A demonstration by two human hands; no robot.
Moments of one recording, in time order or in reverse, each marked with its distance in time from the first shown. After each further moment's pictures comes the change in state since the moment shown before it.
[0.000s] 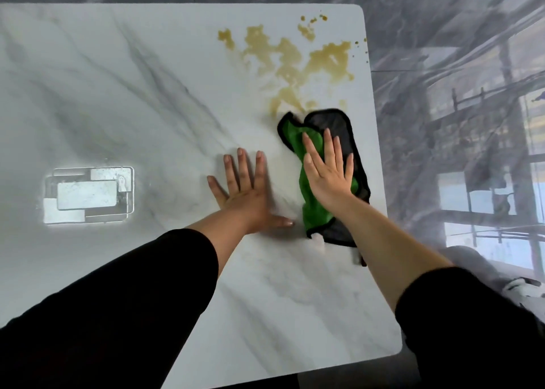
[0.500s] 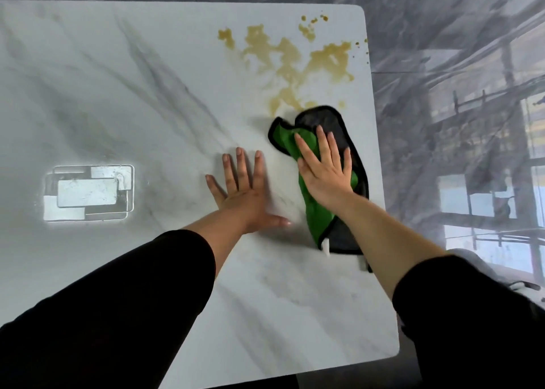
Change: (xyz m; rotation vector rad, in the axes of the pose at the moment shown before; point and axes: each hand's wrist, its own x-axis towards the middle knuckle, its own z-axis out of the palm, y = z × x) left_hand 0.002 -0.001 0.002 0.005 0.008 0.010; right_hand 0.005 0.003 -0.008 -0.164 0.004 -0.101
